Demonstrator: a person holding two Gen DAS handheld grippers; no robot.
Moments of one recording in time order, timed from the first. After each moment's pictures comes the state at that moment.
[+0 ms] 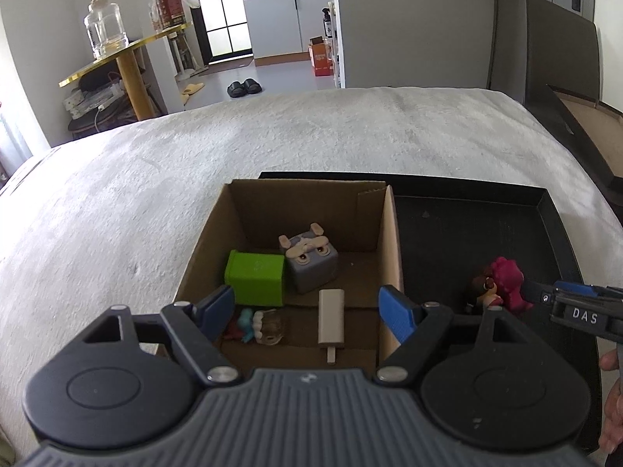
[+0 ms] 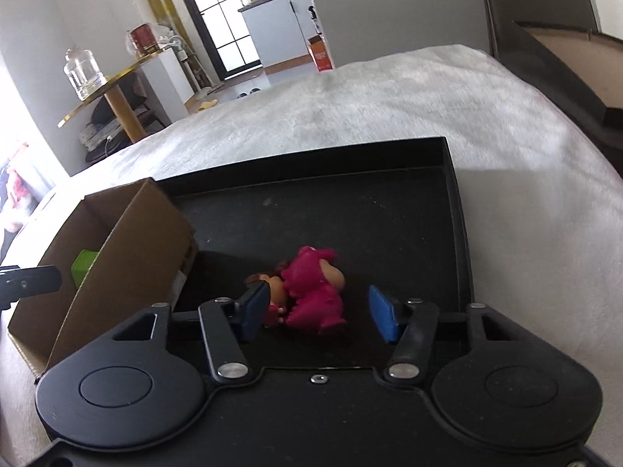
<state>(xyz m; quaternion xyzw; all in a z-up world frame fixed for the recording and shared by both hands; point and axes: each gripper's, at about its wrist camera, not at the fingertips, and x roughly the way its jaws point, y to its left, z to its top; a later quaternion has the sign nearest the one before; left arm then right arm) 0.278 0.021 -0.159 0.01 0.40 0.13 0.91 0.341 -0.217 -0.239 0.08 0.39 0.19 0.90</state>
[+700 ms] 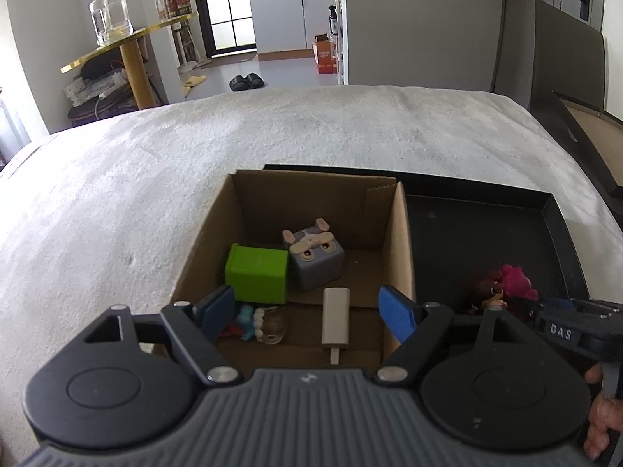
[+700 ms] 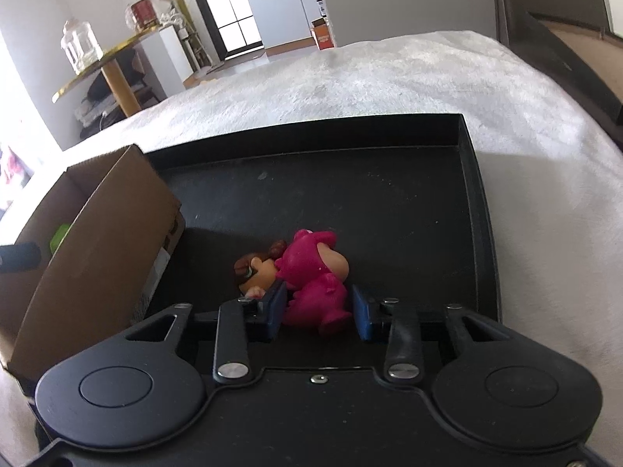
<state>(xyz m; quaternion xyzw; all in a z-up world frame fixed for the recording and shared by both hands) 0.278 0.033 -0.165 -0.01 0.40 0.13 0.91 0.347 -0.200 -0.256 0.04 0.41 0.19 0.89</state>
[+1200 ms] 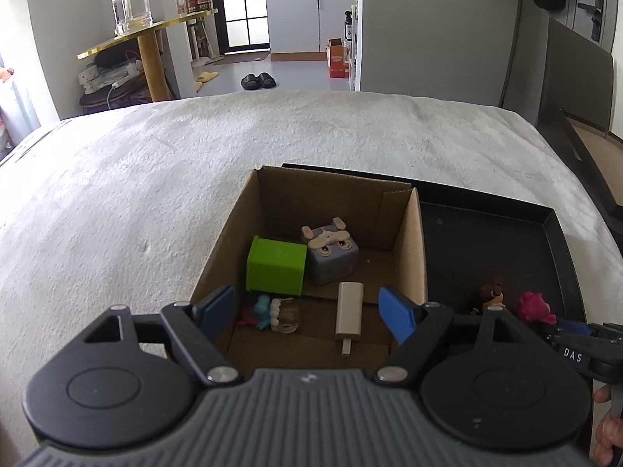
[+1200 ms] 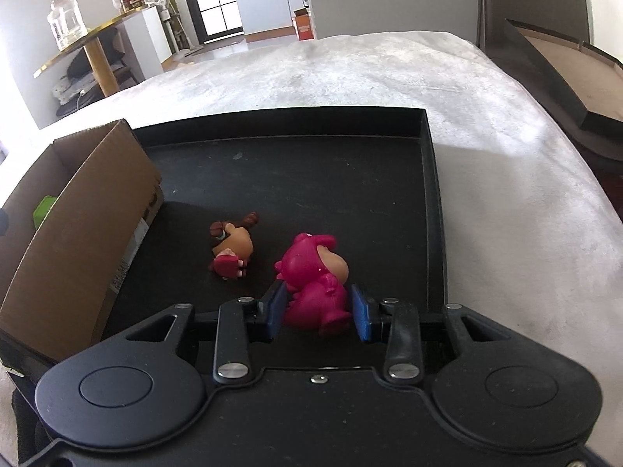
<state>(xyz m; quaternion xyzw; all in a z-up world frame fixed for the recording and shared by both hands) 0.260 0.045 -0.156 -0.04 0.39 0.15 0.91 0.328 -0.210 -0.246 0.01 0.42 0.15 0.89</state>
